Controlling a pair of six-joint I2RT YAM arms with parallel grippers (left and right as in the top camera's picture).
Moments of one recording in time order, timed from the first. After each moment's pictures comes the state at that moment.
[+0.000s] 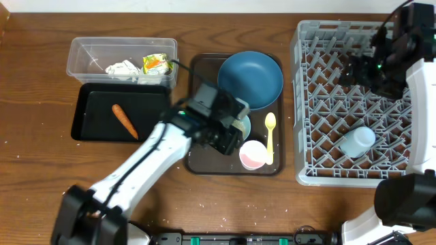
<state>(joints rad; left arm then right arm) -0.57 1.57 1.10 -0.71 0.43 -0.01 -0.13 1.78 1.87 -1.42 -0.14 0.12</state>
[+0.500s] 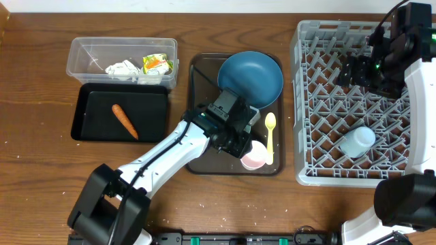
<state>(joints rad) -0.65 1.67 1.10 -0.64 0.41 -0.17 -0.12 1.78 1.87 -1.42 -0.14 0.11</state>
